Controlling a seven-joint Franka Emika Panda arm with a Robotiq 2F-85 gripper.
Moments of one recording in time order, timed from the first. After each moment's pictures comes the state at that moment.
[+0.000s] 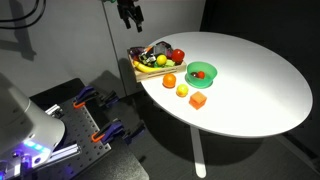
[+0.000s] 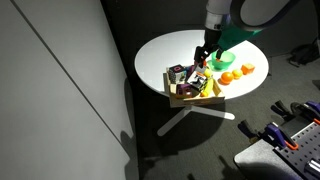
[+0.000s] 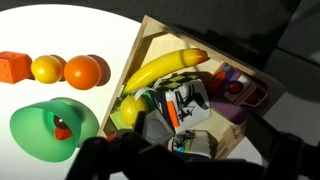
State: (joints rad) arm 0.16 0.07 0.22 -2.33 -0.26 2.45 0.54
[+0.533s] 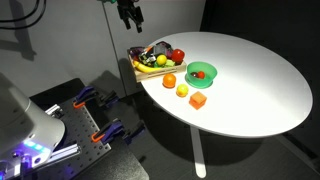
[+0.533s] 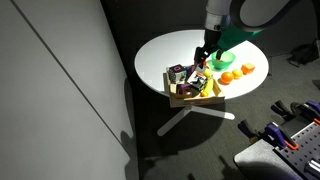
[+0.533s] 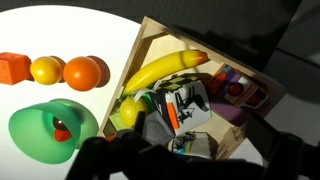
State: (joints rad) arm 0.16 0.08 0.21 -2.33 -0.26 2.45 0.54
